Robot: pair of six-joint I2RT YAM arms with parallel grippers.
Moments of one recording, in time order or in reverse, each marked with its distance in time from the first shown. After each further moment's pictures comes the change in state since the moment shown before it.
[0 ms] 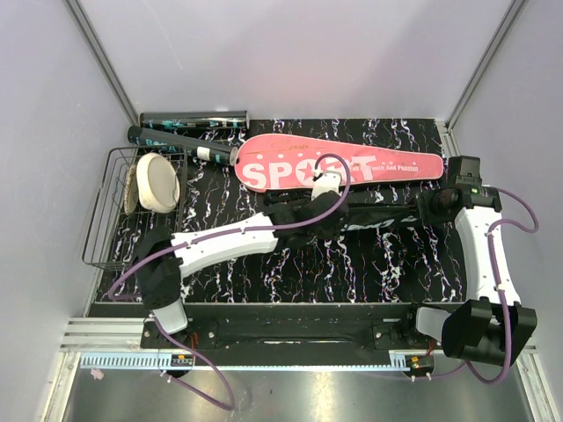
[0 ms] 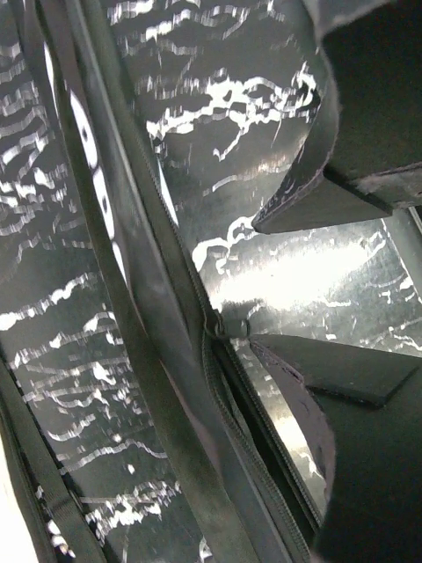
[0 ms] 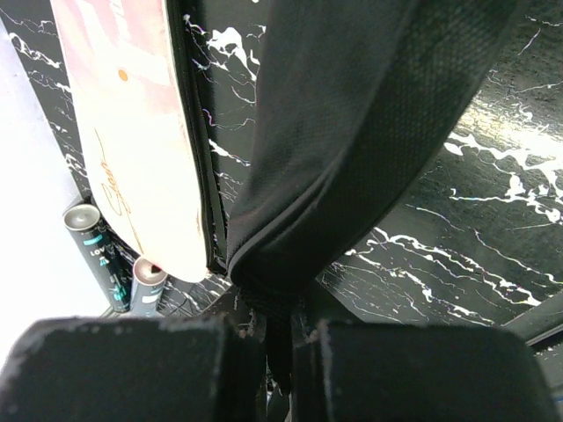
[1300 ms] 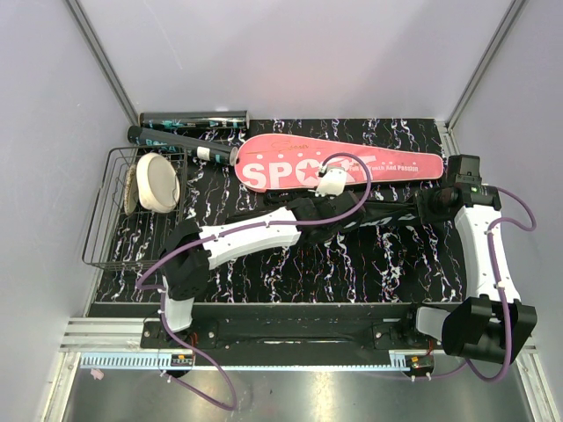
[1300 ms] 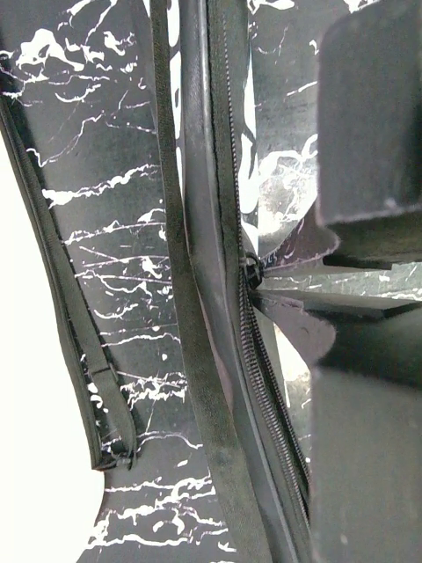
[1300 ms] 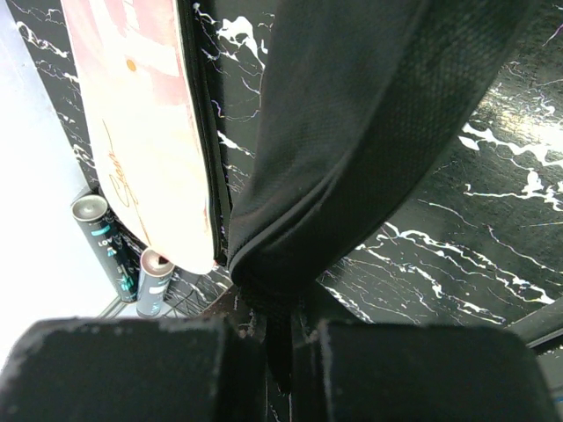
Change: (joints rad) left arm -0.006 0.201 0.211 -0.209 -0.324 -0.040; right arm 0.000 0.011 0.003 0.018 -0.032 0.006
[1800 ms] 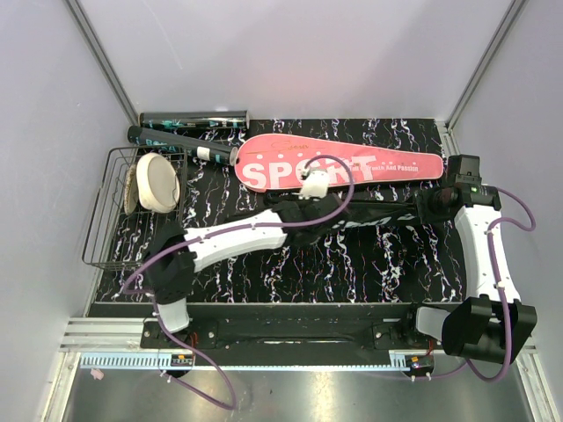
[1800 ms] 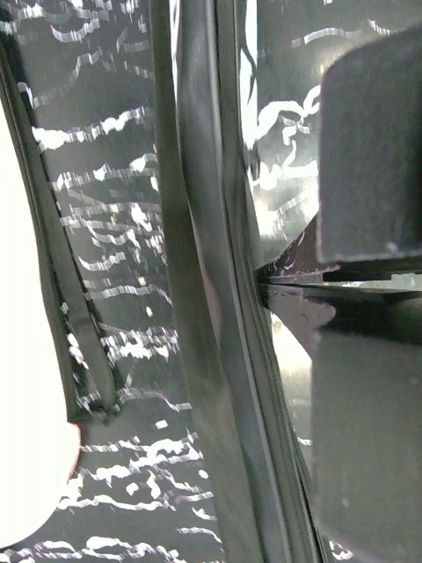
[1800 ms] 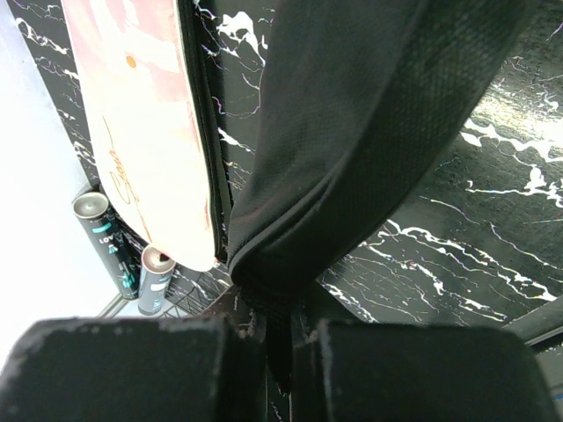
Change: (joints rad) left arm 0.014 -0.052 -0.089 0.016 -0.038 -0.021; right arm 0.000 0.000 0.000 -0.001 -0.008 0.003
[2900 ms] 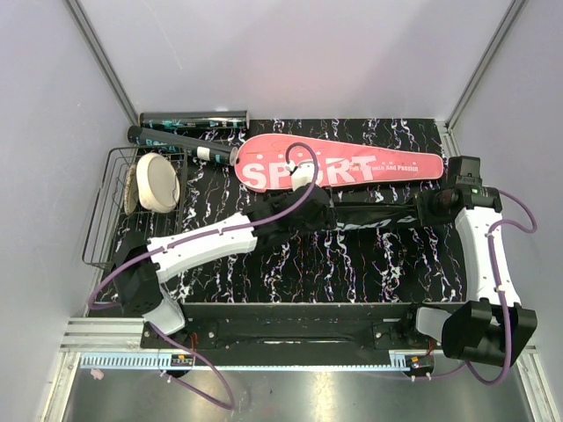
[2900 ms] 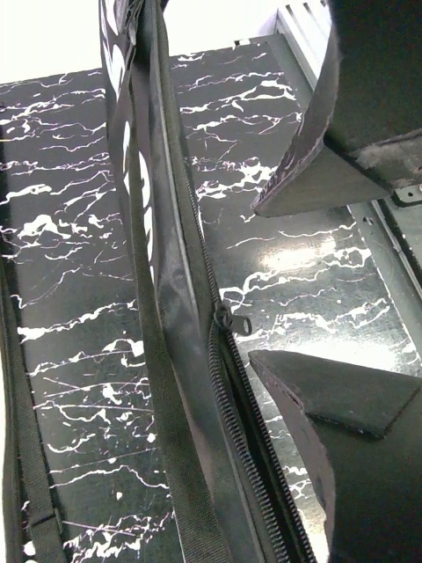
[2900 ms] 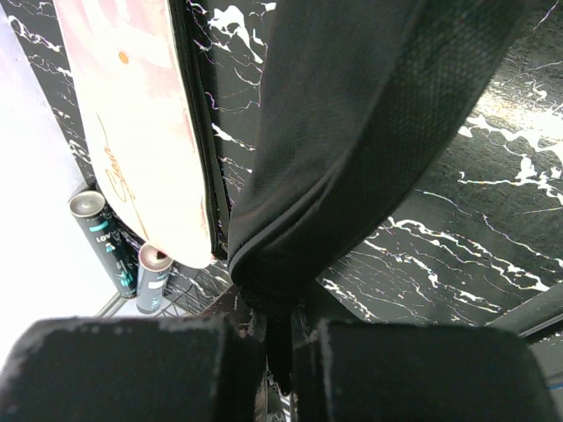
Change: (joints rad) left arm 0.032 -0.257 -0.212 0.262 0.370 -0.136; right arm 0.000 -0.016 0.000 -0.026 0.000 0.005
